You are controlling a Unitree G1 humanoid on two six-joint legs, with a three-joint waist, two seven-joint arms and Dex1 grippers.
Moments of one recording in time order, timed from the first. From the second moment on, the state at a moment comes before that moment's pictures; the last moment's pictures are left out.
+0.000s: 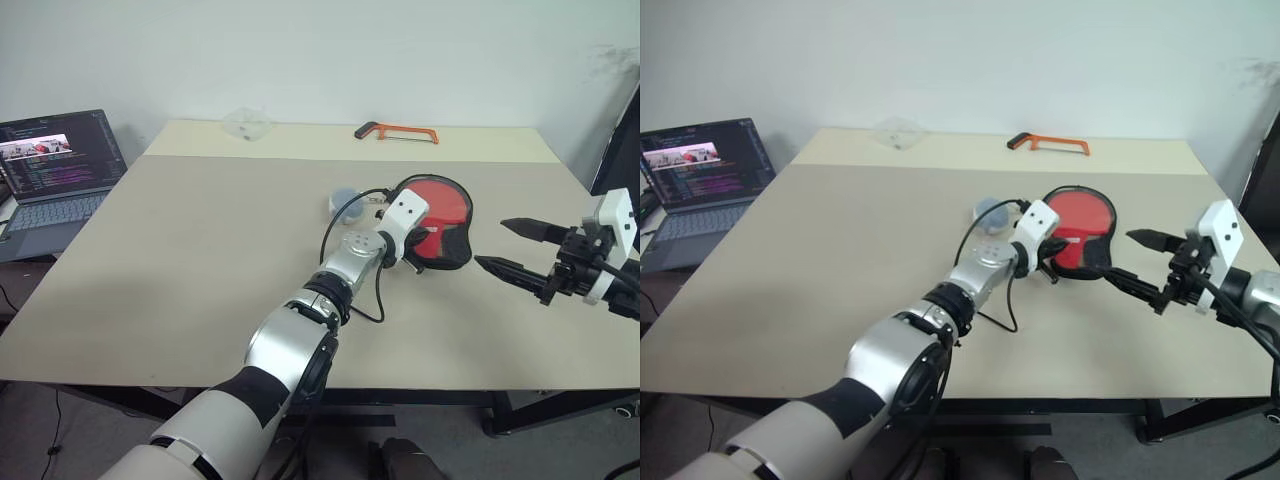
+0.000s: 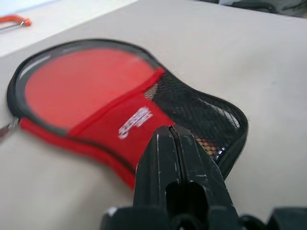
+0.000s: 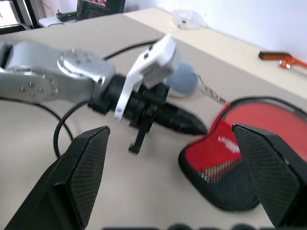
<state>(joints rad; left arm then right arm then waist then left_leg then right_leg) -1.24 -0.11 -0.06 1.30 0.04 -0.05 -0.52 -0.28 -0.88 -0.35 -0.35 0.69 0.69 0.84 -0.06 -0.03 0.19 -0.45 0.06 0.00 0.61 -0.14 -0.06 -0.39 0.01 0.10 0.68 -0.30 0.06</state>
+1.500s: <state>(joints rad) -0.46 0.80 0.21 -0.07 -0.51 0.65 -1.12 -0.80 -0.56 -0.39 0.59 0.60 1.06 0.49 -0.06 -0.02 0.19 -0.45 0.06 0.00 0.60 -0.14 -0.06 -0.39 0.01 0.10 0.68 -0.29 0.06</state>
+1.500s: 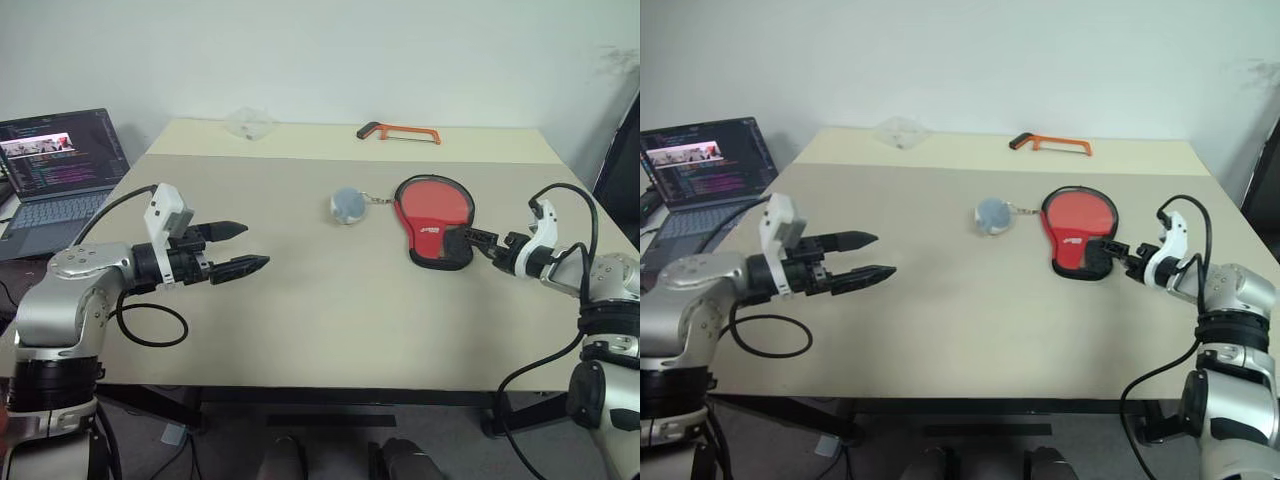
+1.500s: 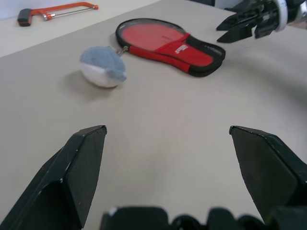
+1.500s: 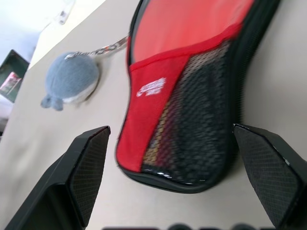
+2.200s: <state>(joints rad) -0.40 0.88 0.15 -0.15 -0.58 0.73 -1.19 -0.80 -0.51 -0.40 0.64 0.58 1.01 0.43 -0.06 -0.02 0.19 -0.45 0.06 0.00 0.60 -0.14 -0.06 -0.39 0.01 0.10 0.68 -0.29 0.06</state>
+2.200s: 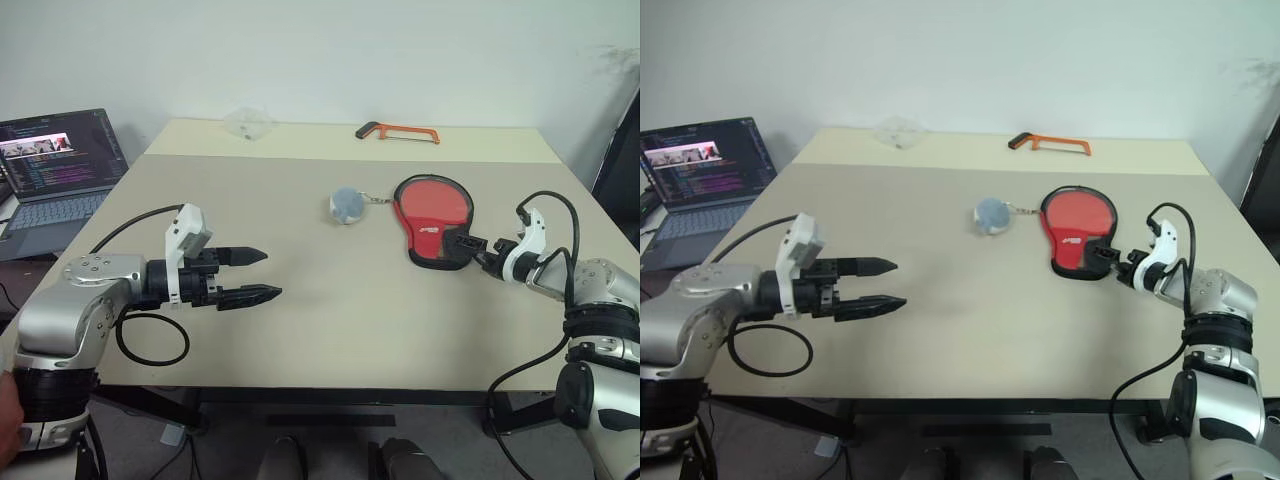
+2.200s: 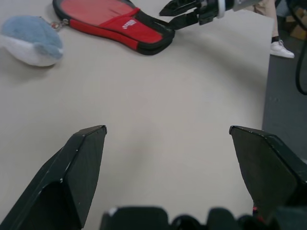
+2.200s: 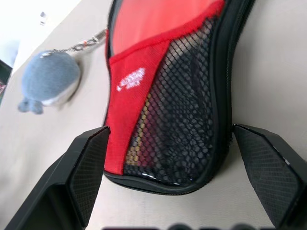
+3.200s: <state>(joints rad) -0.42 0.86 0.14 -0.15 -0.59 0.70 -1.14 -0.87 -0.39 -0.44 0.69 0.57 1.00 0.39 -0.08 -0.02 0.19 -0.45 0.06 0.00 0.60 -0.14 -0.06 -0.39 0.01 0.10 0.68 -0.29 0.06</state>
